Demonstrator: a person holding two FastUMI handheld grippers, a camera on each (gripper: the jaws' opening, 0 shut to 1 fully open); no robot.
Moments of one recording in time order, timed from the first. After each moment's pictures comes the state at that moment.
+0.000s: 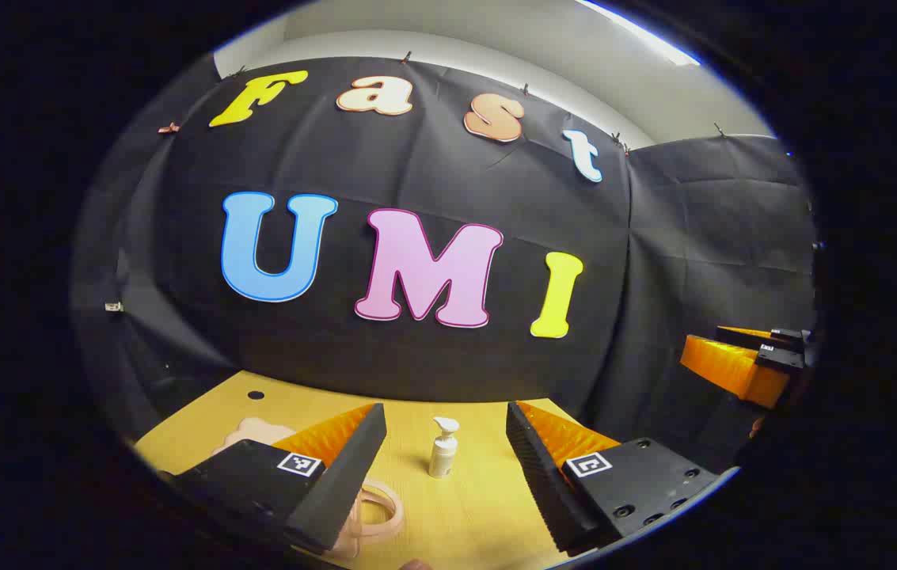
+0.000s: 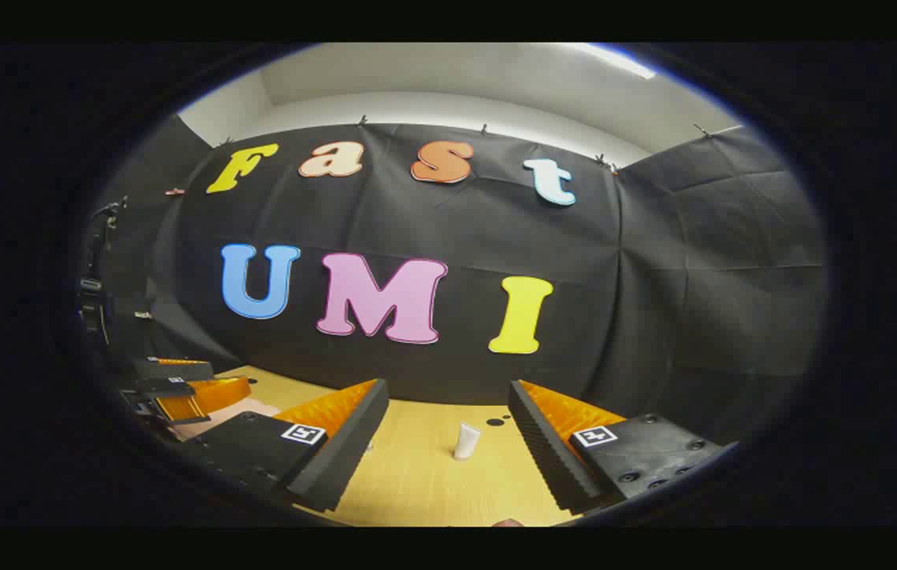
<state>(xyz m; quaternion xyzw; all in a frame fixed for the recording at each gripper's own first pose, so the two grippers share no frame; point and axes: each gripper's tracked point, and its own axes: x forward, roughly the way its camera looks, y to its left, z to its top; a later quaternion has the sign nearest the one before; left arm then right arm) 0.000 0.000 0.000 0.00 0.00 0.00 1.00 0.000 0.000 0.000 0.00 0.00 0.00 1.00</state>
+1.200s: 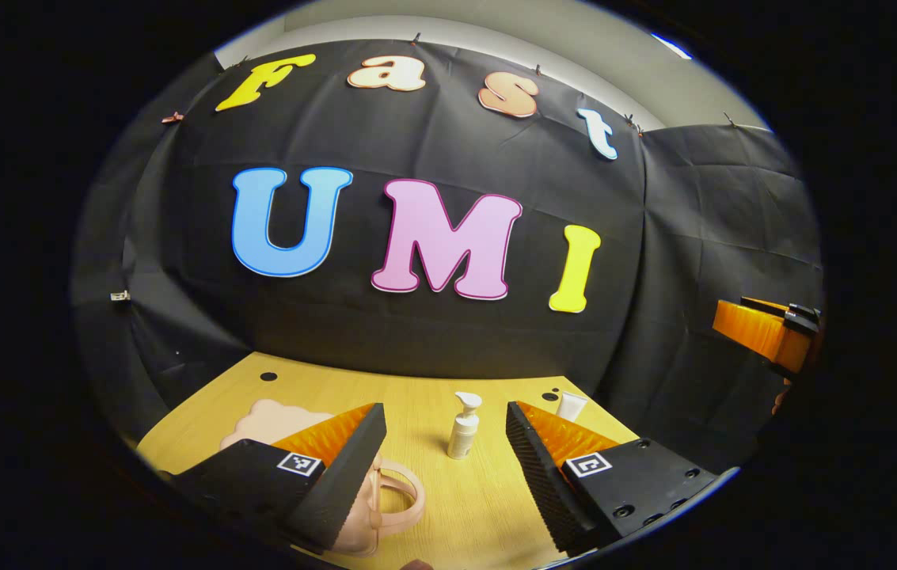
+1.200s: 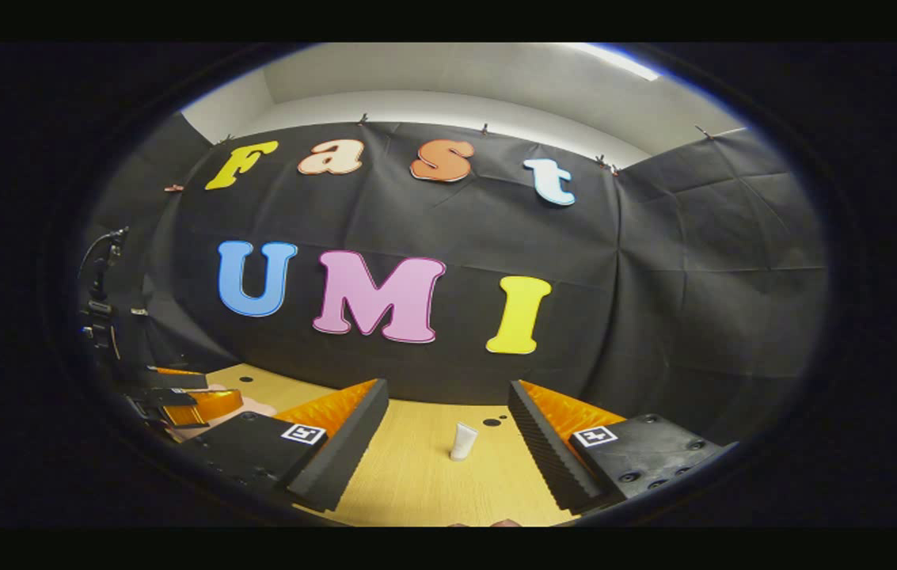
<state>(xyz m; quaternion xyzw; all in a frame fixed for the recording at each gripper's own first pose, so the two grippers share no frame) 0.011 0.020 -0.037 0.00 0.05 0.00 1.00 0.008 0.002 -0.006 0.00 0.00 -0.01 1.00</state>
